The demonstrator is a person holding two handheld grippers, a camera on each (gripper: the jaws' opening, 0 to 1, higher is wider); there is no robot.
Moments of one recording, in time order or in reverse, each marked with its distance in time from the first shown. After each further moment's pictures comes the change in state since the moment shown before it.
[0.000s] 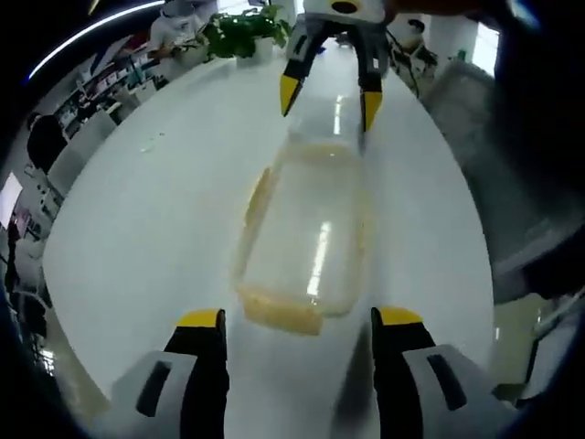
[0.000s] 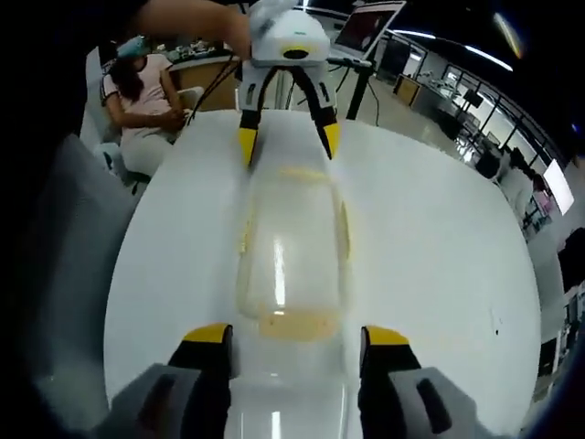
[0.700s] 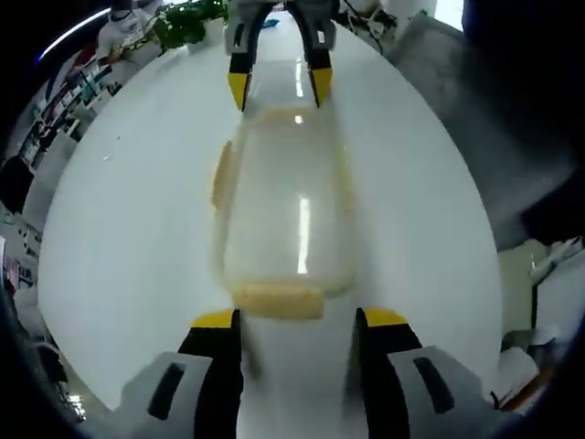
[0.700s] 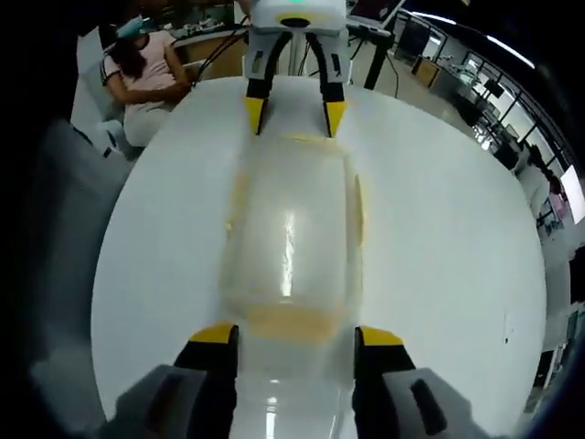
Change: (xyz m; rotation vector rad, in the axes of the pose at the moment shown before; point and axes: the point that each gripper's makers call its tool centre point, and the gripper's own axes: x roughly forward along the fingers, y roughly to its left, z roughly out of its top) left arm 0.015 0.001 -0.019 0.183 0.135 -0.093; right arm 0.028 -0.008 -0.016 -0.048 0.148 0.055
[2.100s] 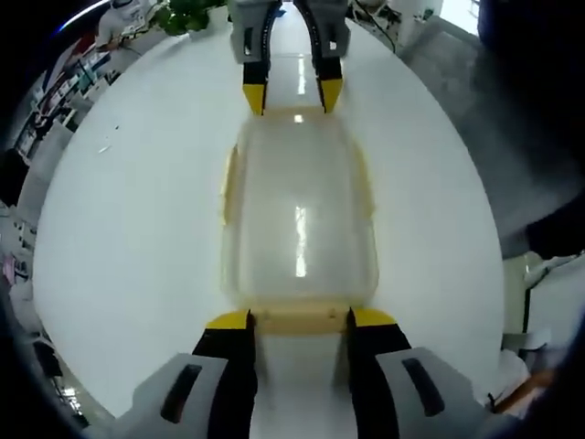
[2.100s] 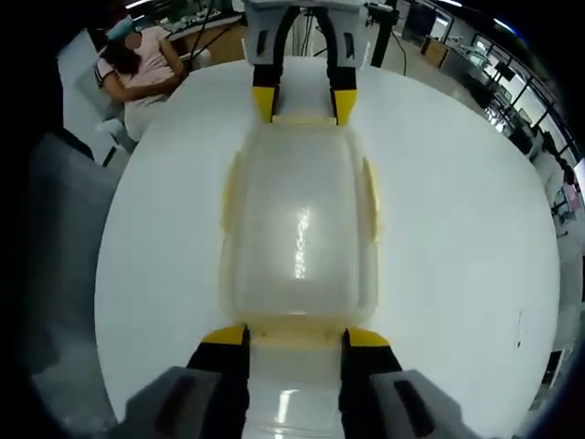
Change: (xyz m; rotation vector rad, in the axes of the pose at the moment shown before) left arm 0.007 0.020 0.007 -0.045 0.031 -0.032; right arm 0.011 -0.008 0.001 0.042 0.074 0.087
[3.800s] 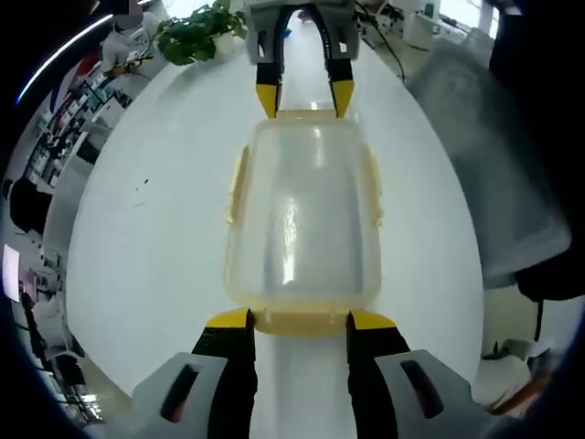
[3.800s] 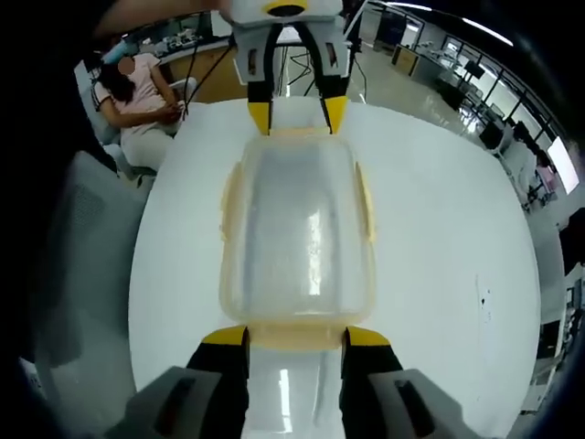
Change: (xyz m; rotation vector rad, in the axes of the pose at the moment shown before) left arm -0.057 0.010 0.093 0.065 -0.010 0.100; right arm -0.096 0.010 -0.039 0.076 -0.085 -0.081
